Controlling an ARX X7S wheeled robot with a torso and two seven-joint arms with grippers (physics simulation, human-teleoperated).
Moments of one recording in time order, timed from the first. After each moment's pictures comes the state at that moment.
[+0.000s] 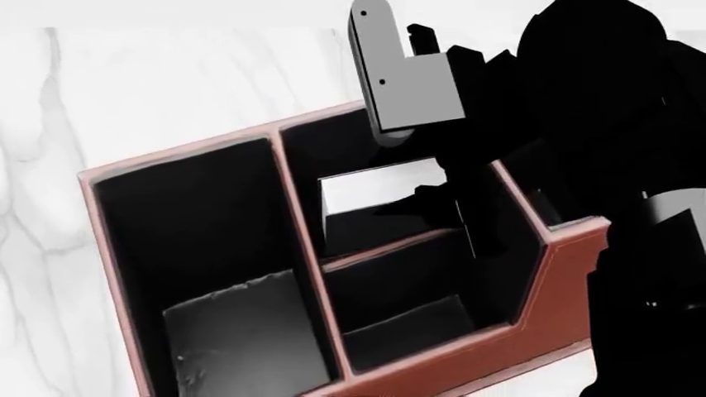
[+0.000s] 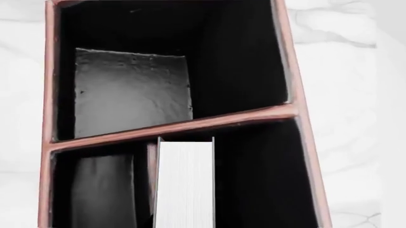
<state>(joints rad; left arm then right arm) -0.69 -0.46 -0.13 0.78 -0.50 -0.70 -0.41 1.63 0.22 -0.91 1.31 0.00 -0.43 -1.45</state>
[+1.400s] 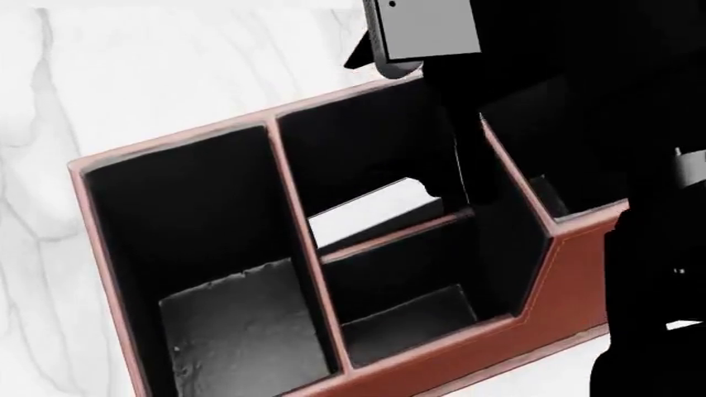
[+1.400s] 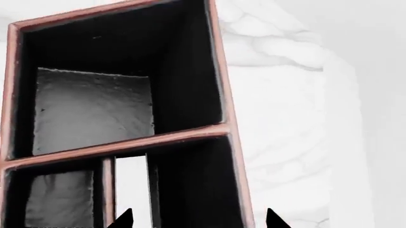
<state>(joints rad) -0.69 -0.46 -0.14 0.77 -0.52 -0.69 -0.45 1.72 0.22 -0.84 1.30 0.03 -0.44 -1.44</state>
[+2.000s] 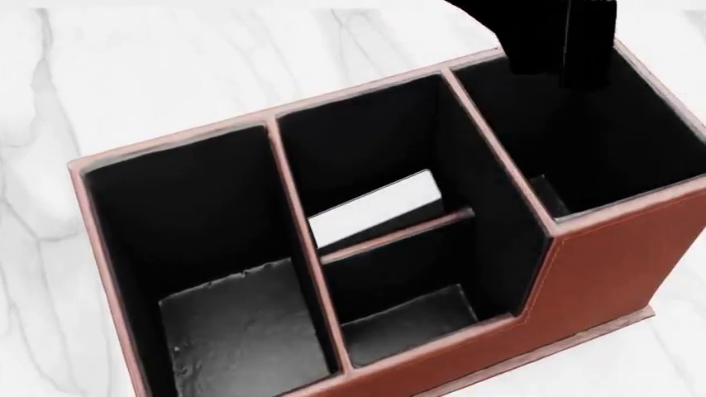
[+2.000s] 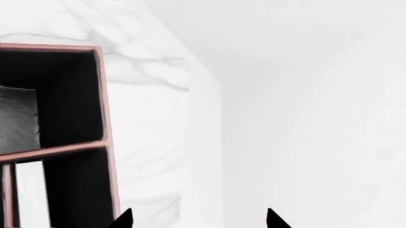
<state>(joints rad) -0.68 -0.46 -0.14 0.78 -0.53 -0.68 -0.45 1.73 0.64 -0.65 0.27 0.11 0.10 -1.28</state>
